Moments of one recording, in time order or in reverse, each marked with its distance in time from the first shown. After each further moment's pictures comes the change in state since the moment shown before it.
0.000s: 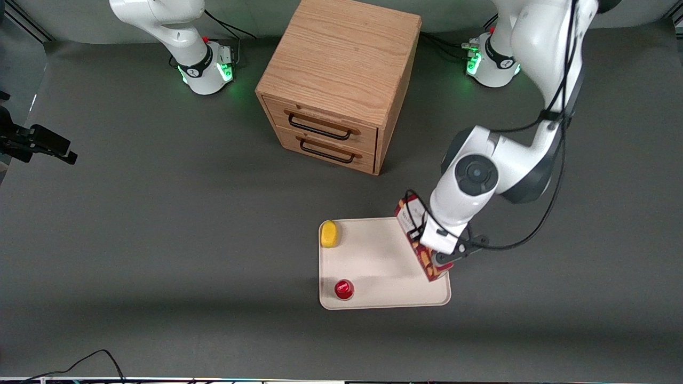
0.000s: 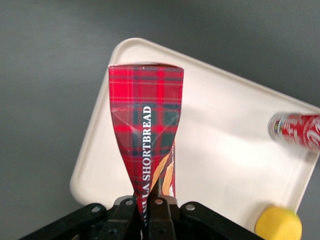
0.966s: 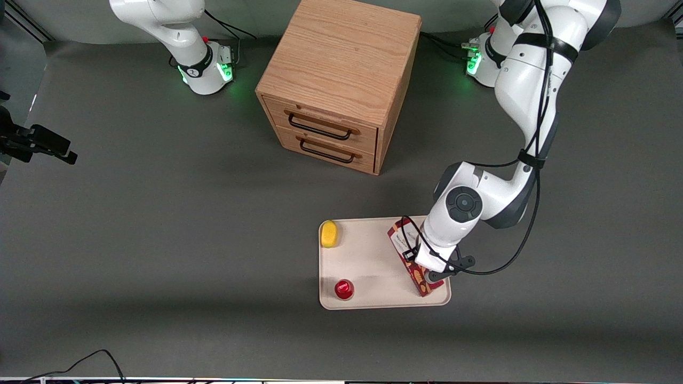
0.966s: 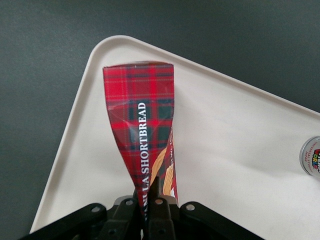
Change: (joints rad) arm 0.014 0.137 0.006 0.014 0.039 0.150 0.000
